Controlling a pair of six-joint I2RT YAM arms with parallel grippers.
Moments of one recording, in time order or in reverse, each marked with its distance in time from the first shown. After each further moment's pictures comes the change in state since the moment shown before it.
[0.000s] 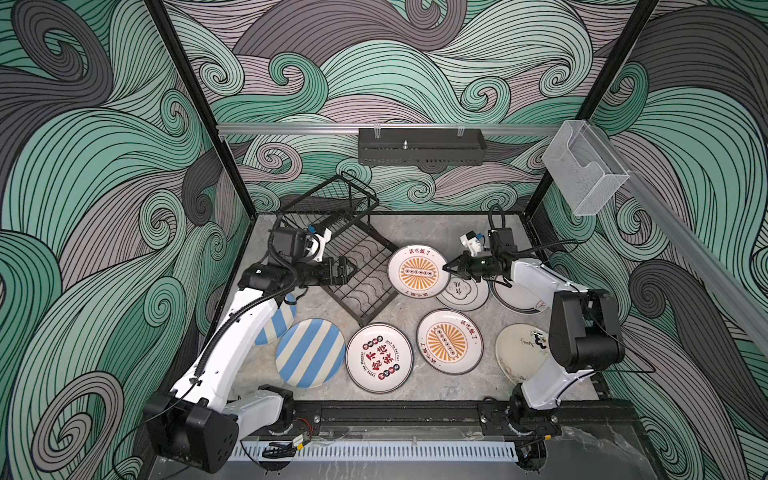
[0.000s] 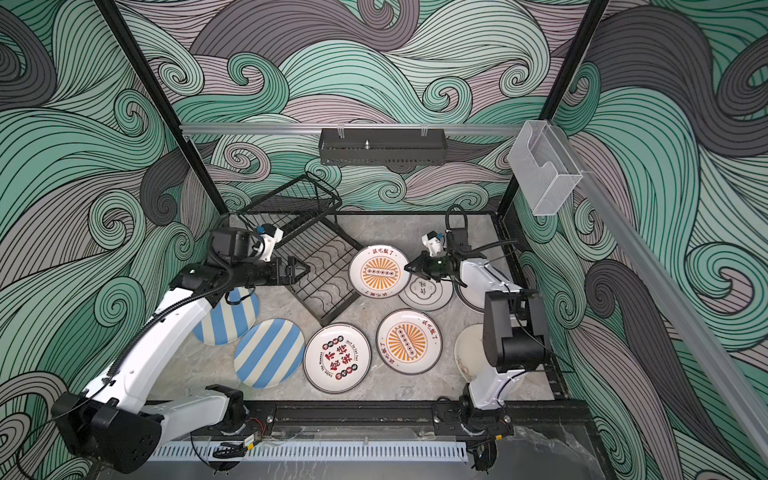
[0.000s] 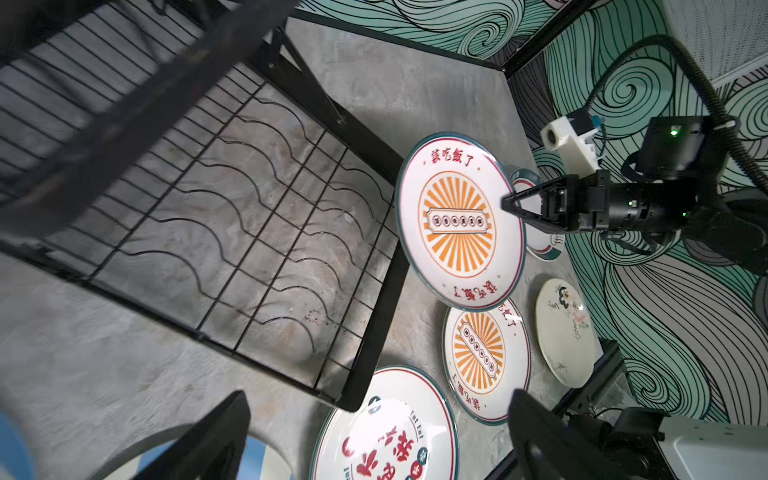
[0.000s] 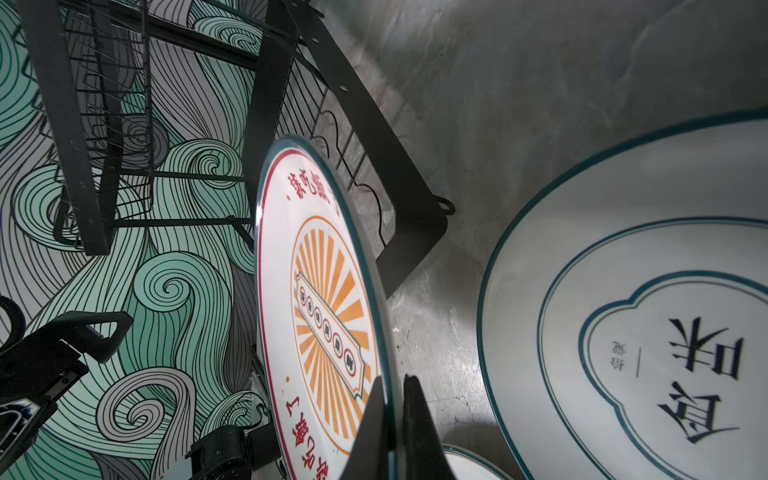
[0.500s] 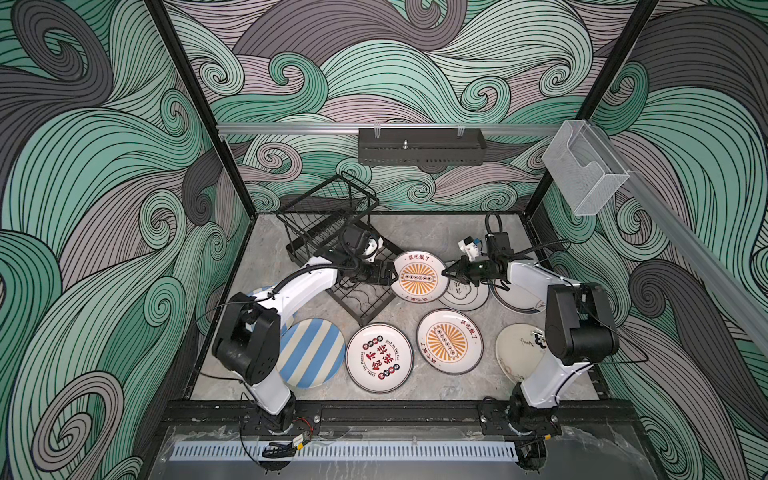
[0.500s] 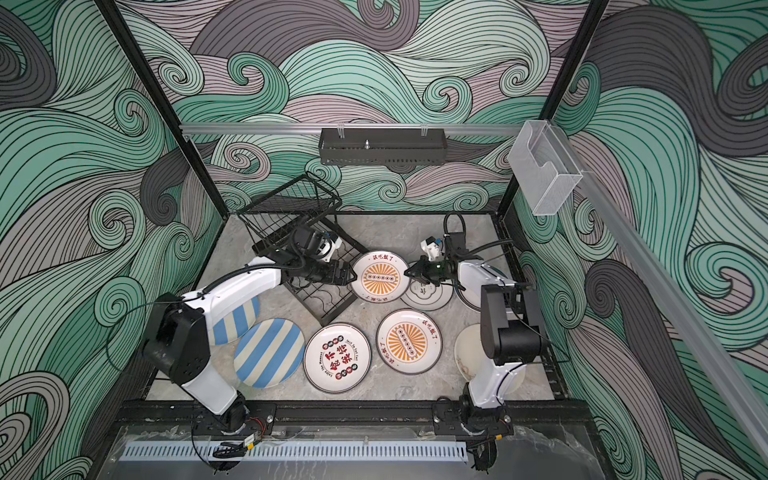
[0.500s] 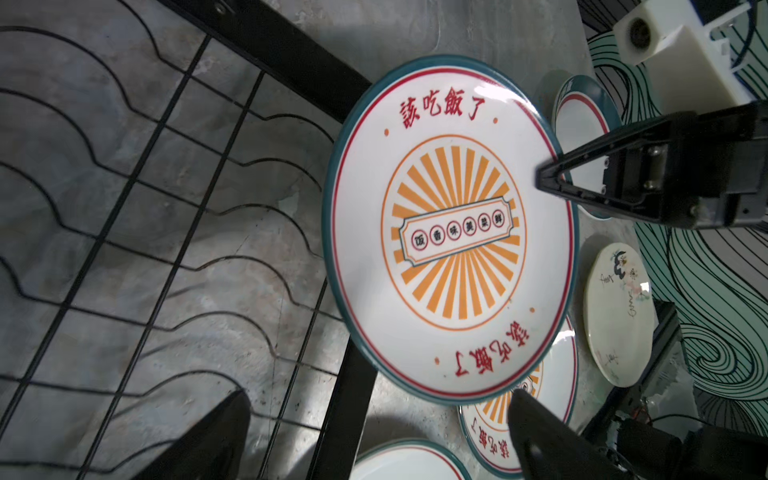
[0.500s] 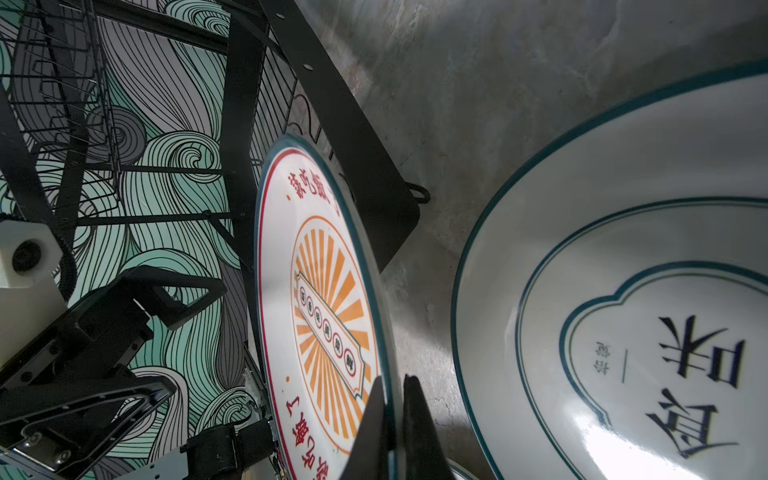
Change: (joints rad) left arm -0.241 0.499 0.171 0.157 -0.097 -0.021; right arm 0.004 0.054 -0.012 0.019 -0.002 -0.026
